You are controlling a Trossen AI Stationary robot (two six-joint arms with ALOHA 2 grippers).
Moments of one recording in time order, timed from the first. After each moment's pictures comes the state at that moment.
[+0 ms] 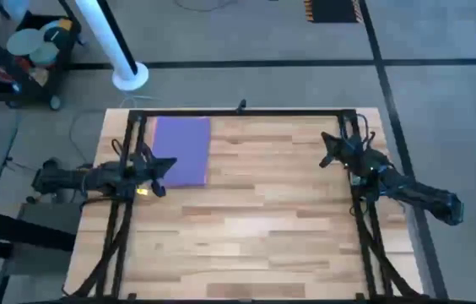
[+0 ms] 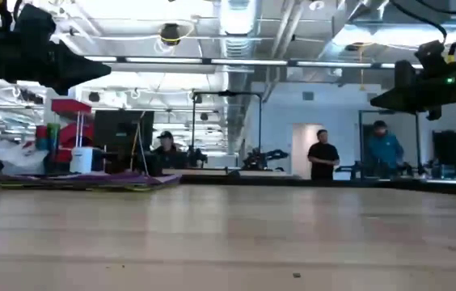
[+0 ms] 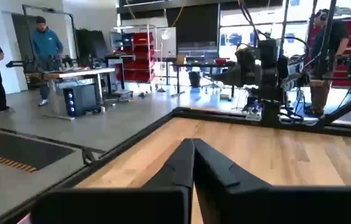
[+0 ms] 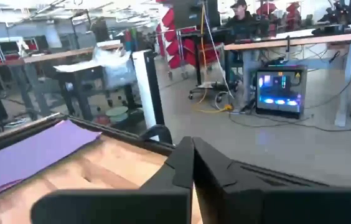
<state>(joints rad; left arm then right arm) -0.08 0.01 0.01 0.07 -0.51 0.04 -0.41 0.07 0.01 0.08 0.49 0.12</state>
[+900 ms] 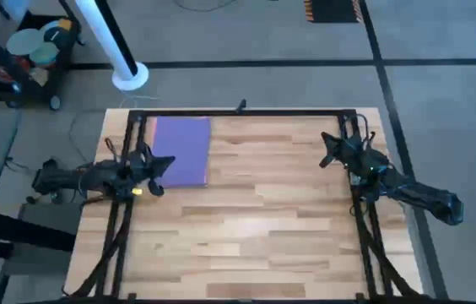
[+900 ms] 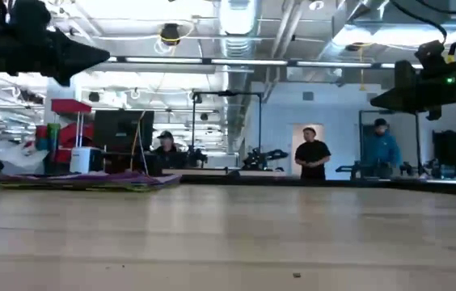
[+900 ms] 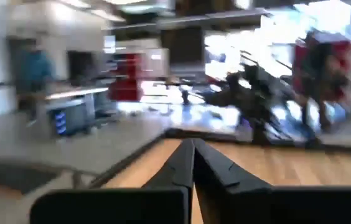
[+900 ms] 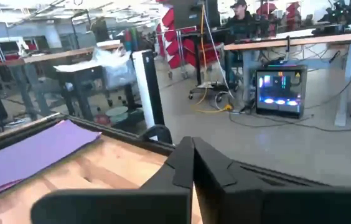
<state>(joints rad) -0.07 0.06 0.06 0.07 -0.35 0.11 -0.41 0.07 0.01 0.08 0.49 0.12</state>
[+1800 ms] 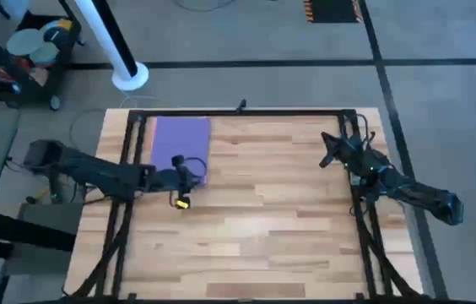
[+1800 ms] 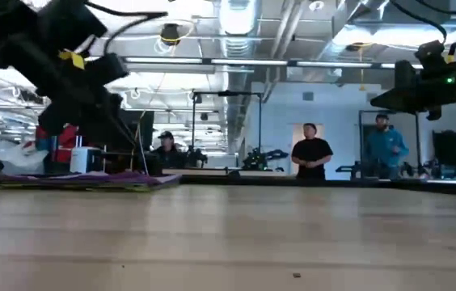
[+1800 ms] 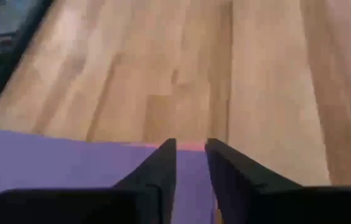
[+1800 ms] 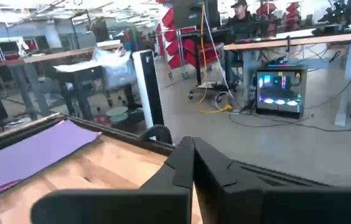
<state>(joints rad) -0.07 1.20 0.43 -0.08 -0.38 0.07 -0.41 0.07 0.01 0.08 0.49 0.12</state>
